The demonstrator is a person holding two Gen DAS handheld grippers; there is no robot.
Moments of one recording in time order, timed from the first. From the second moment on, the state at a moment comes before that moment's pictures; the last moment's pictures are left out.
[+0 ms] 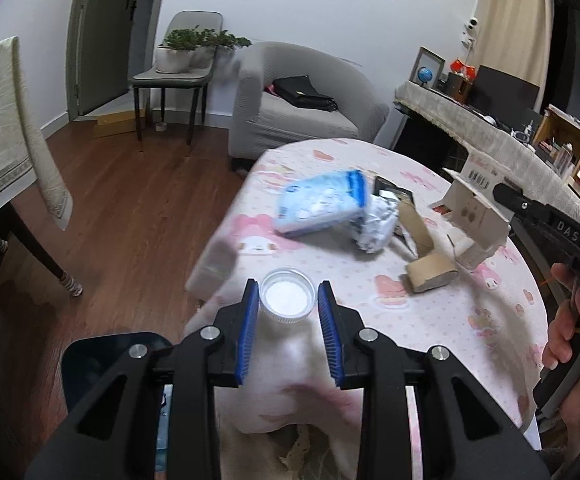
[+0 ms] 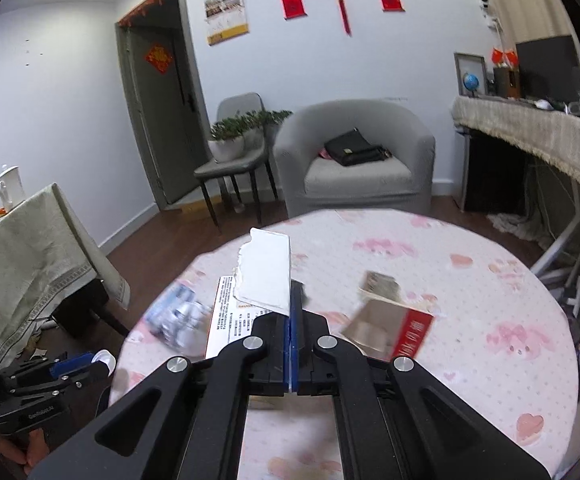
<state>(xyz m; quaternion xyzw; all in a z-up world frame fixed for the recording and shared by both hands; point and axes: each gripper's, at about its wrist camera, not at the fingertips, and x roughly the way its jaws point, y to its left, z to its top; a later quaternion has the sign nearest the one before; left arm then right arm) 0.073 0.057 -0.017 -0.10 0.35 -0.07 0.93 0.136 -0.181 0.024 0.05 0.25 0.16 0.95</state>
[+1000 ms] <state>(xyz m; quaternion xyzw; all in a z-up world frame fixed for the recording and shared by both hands) 0.021 0.197 -0.066 -0.13 0.40 0.05 0.91 0.109 -0.009 0.020 0.00 0.25 0.30 0.92</state>
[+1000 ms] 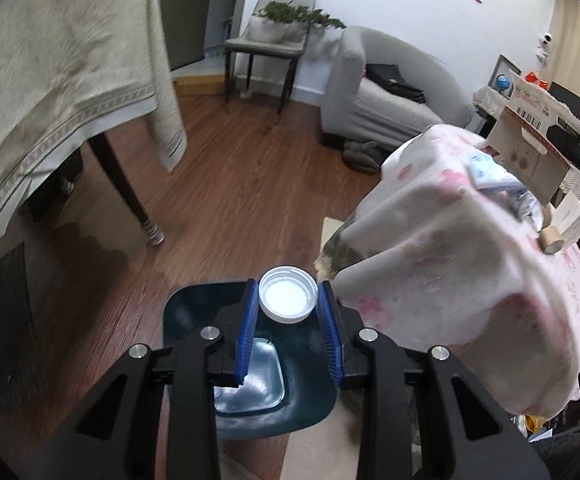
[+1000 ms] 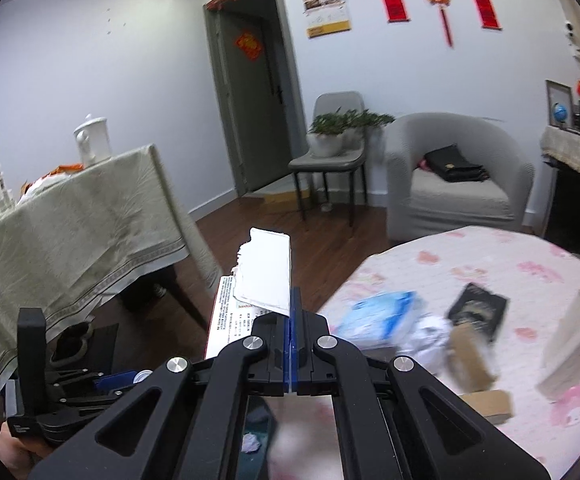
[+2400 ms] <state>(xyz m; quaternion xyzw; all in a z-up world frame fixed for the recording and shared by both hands) -0.008 0.255 -0.120 -0.16 0.47 0.08 0.86 0.103 0.135 -0.086 -0.10 0.42 0.36 0.83</state>
